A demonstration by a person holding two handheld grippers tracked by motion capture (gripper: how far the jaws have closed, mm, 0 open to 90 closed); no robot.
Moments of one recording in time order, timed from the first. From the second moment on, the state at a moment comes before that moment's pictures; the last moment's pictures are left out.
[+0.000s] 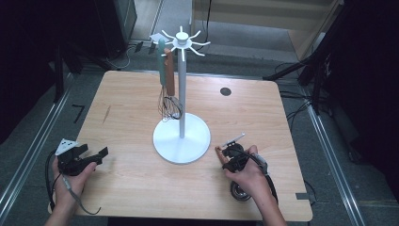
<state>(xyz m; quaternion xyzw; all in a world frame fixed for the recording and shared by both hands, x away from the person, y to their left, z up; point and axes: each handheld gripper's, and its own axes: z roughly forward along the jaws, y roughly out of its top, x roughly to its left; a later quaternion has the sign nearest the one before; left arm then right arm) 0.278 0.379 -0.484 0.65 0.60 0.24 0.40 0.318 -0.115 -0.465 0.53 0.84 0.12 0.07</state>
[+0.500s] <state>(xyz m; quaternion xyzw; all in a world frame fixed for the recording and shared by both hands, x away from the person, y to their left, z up) 0.277 0.378 -0.484 0.65 0.60 0.25 0.39 0.308 -0.126 -0.455 0.52 0.82 0.22 0.11</state>
